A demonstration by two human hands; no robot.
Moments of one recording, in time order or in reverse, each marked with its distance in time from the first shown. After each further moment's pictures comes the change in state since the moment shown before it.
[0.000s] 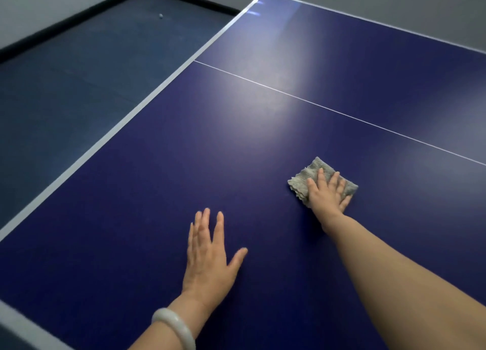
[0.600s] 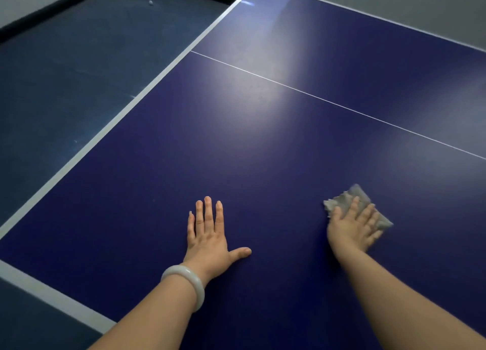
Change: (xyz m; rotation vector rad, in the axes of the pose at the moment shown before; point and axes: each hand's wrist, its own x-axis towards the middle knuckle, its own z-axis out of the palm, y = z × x) left_hand -0.008 -0.005 -0.005 0.244 -0.362 -0.027; right_hand -0.079 0.094 0.007 -0.135 0.237 0.256
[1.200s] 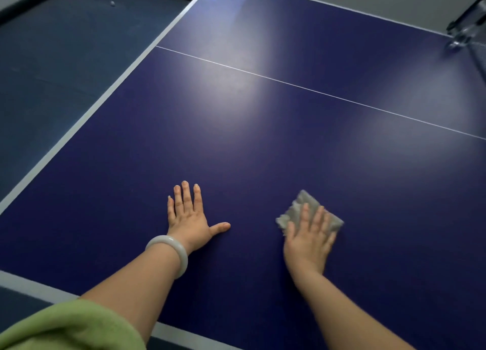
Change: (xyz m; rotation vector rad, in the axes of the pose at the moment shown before) left_hand 0.000 0.003 -0.002 0.071 0.000 -0.012; right_hand -0.106 0.045 0.034 -0.026 0.111 -0.218
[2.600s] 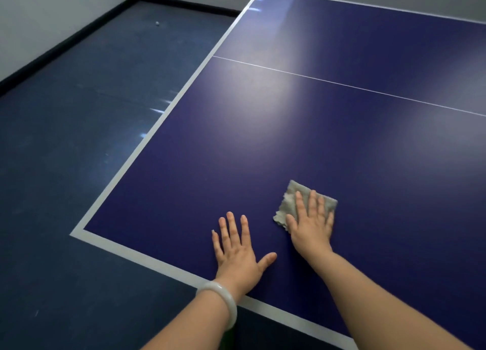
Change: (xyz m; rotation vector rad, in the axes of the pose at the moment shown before) left_hand -0.097 -0.063 0.046 -0.103 0.033 0.043; right_hand -0.056 -0.113 0.008 0.000 -0.264 -0.305
